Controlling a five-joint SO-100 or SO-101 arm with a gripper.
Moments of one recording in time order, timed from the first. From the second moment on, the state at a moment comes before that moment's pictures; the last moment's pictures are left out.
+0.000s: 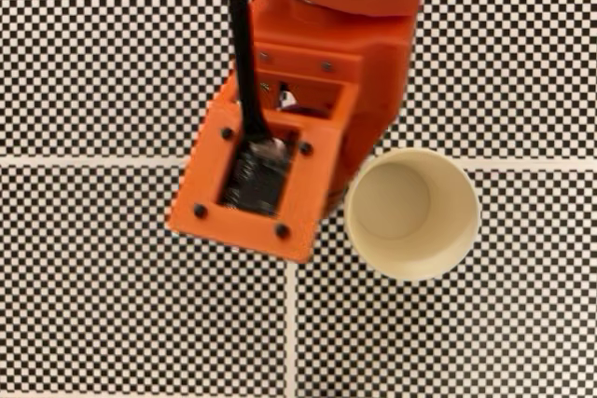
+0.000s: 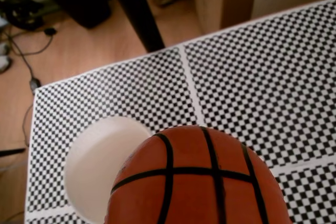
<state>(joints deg) -3.7 122.3 104.6 62.0 -72.3</state>
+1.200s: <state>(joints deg) -15.1 106.1 84.1 79.6 -80.9</state>
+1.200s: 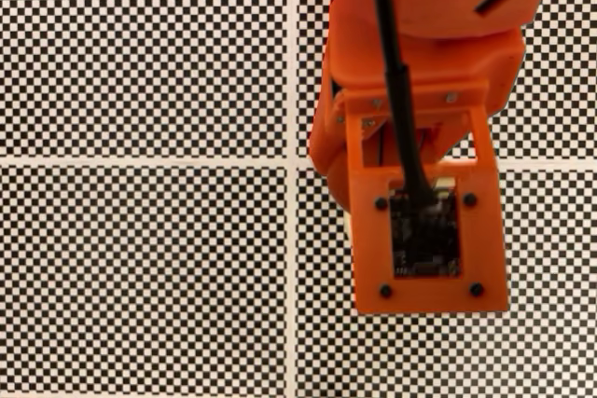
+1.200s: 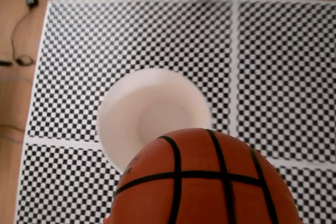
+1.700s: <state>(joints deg) -18.5 93.0 67.6 82.5 -78.4</state>
